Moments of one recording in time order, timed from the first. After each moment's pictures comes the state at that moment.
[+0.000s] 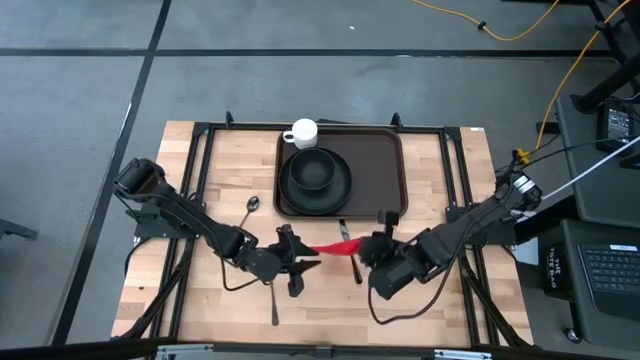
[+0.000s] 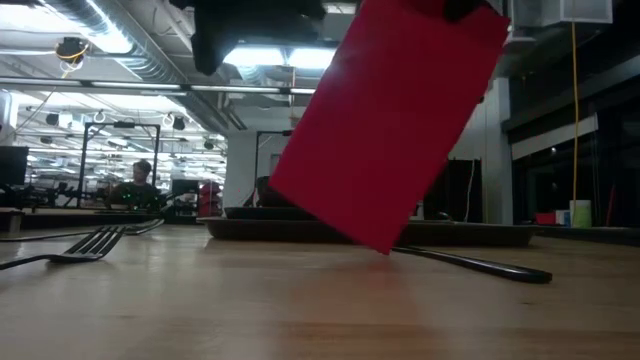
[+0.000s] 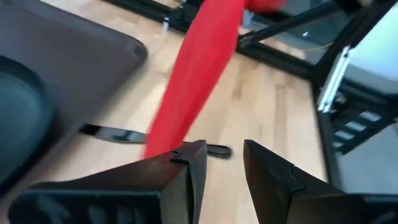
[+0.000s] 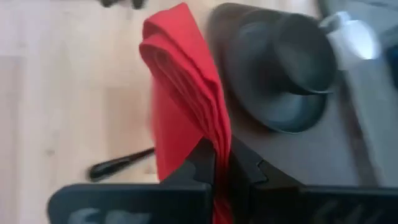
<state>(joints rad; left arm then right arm) -0.51 1.59 0.96 0.12 -0.60 -0.63 0.58 1.67 1.53 -1.10 0.66 0.52</state>
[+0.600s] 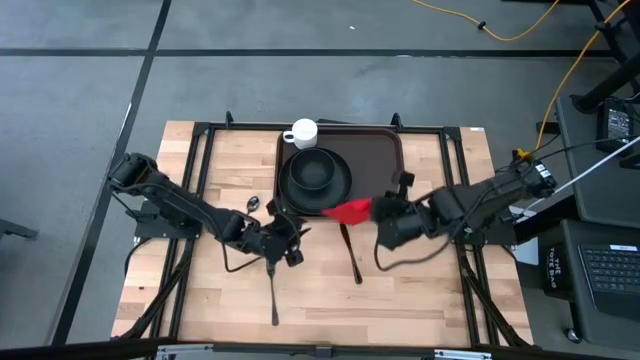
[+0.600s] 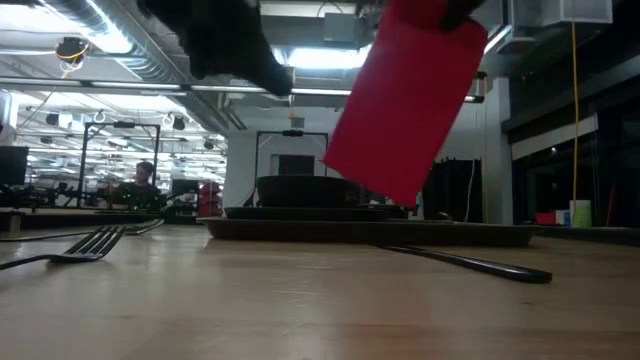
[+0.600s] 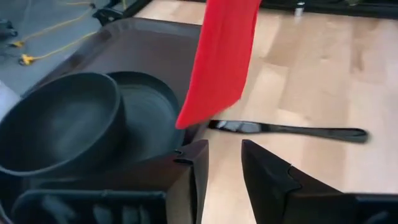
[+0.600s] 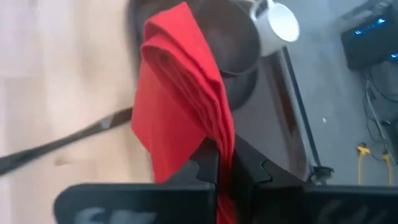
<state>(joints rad) -0.39 1.51 0.94 -0.17 -0.73 -0.47 0.39 1.50 1.50 -1.23 0.69 0.36</state>
